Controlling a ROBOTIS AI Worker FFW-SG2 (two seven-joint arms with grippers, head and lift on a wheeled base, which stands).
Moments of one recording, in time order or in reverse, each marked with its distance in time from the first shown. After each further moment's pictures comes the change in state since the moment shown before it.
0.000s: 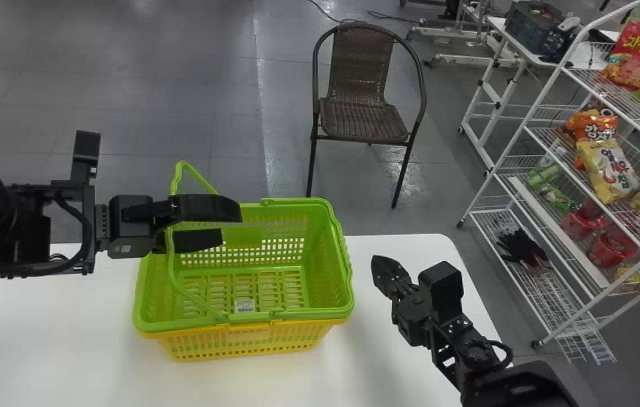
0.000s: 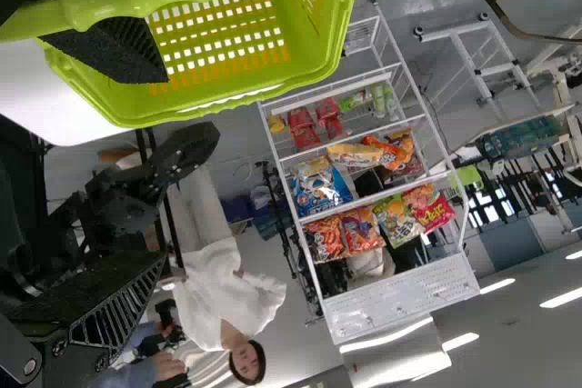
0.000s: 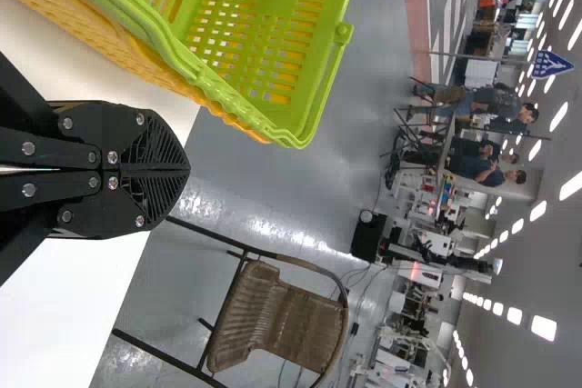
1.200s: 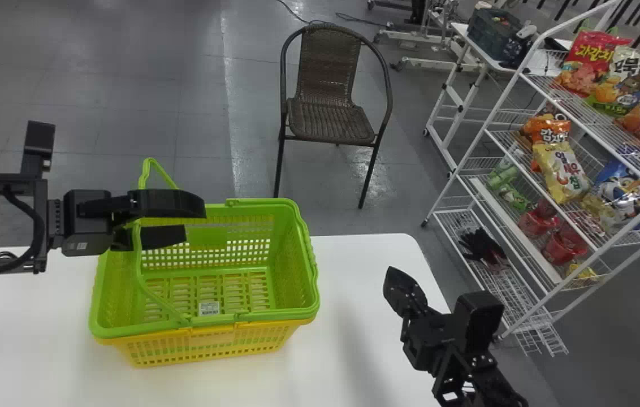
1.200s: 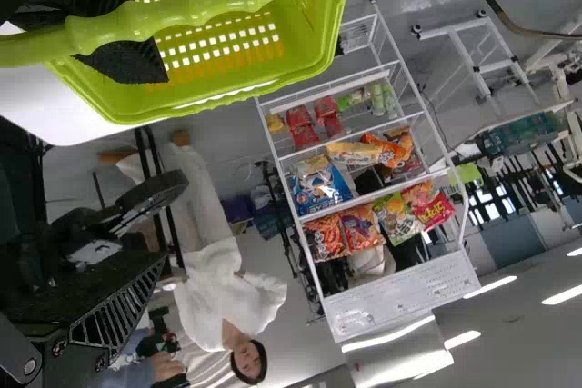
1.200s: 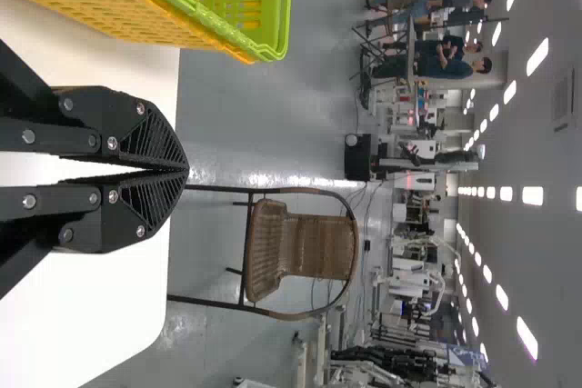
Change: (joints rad) left arm -0.014 0.001 -0.003 0.004 -0.001 0.000 -0.003; right arm 0.215 0.067 -0.161 -0.240 -0.220 0.017 -0.028
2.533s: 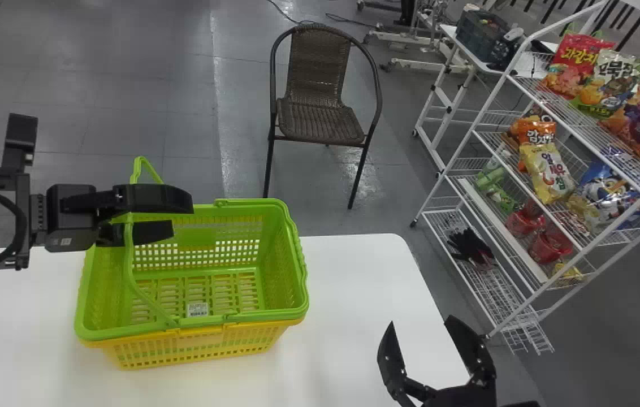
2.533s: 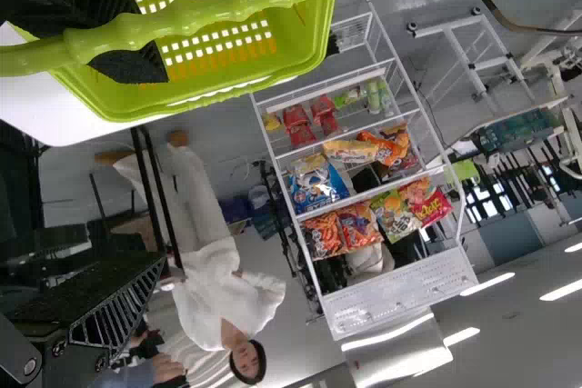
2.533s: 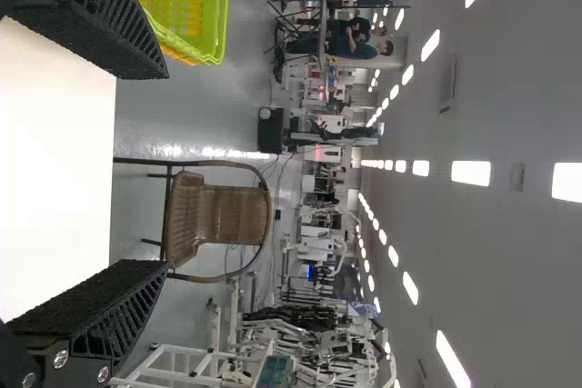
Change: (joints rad) left arm -0.009 0.000 0.002 -0.003 -0.001 0.000 0.000; right arm 0.276 0.077 -0.016 -0.022 0.000 -0.474 -0.090
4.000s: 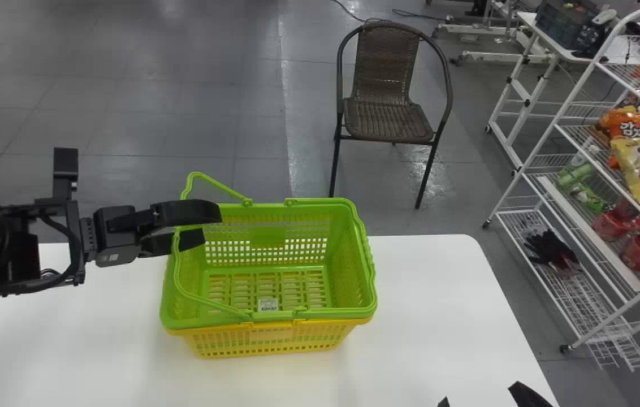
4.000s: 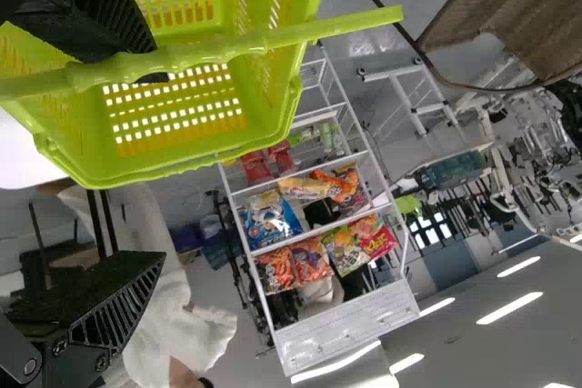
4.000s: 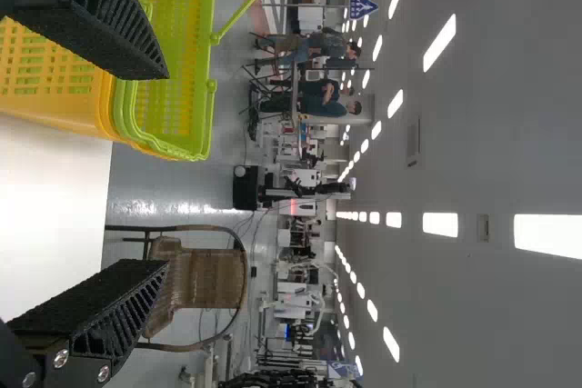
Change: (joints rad) left arm 0.076 0.045 0.093 0.019 -0.054 -0.098 -0.037; right arm 0.236 -0.013 0.106 -0.016 -0.022 -0.307 0.050
